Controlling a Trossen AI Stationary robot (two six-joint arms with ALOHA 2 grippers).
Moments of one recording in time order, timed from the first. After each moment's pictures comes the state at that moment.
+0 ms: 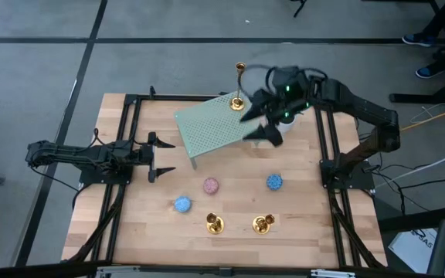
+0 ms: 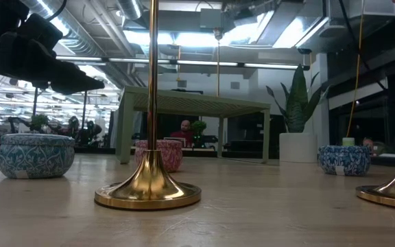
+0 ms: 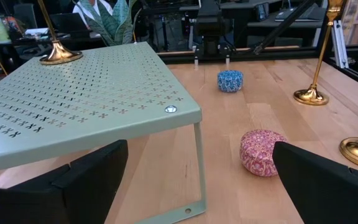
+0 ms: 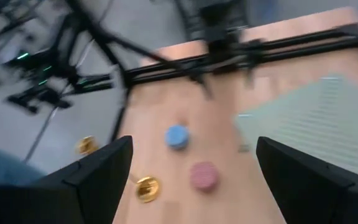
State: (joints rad) left arm 0.00 0.20 0.01 0.03 -0.14 0.04; right arm -0.19 1.51 1.81 -0.89 -0.46 0.11
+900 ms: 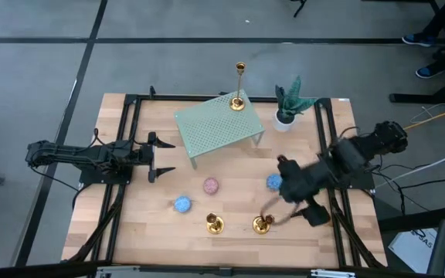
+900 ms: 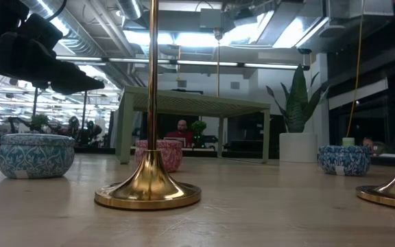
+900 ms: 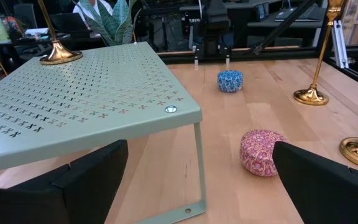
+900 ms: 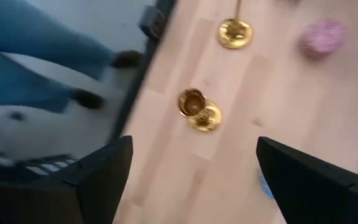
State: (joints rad) left arm 0.00 0.20 0.01 0.03 -0.14 0.04; right arm 0.53 1.51 1.81 -1.37 -0.11 0.20
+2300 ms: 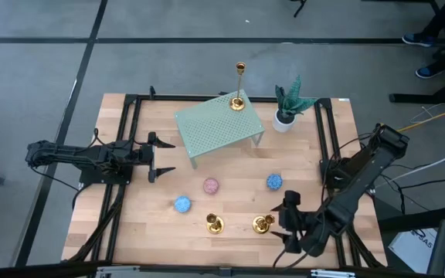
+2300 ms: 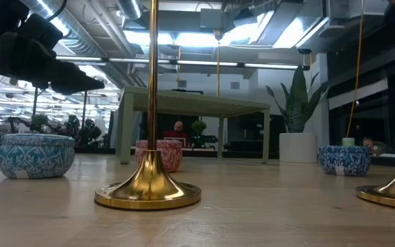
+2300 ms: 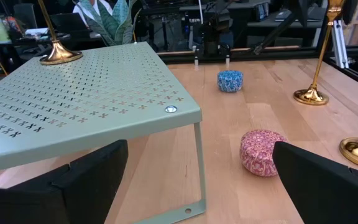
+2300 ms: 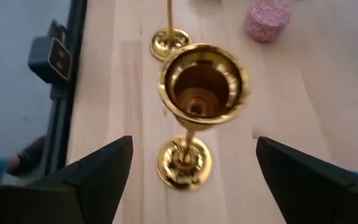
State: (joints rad) left arm 0.00 0.20 0.01 0.03 -0.14 0.04; right arm 0.91 1.51 1.08 -0.63 0.59 0.82
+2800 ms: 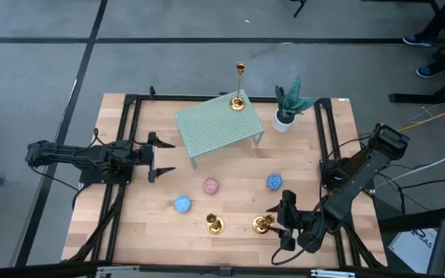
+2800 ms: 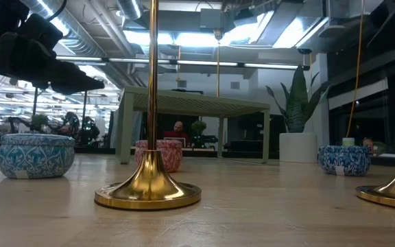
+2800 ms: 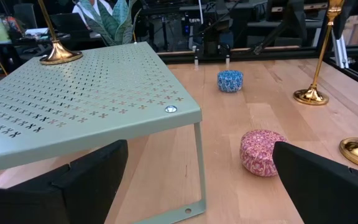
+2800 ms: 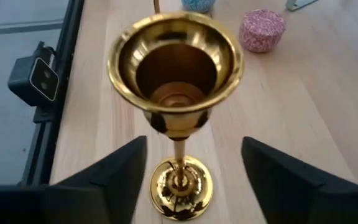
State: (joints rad) left arm 0.00 0.20 0.01 0.03 -0.14 0.04; right arm 0.90 1.51 0.91 -0.37 0.68 0.81
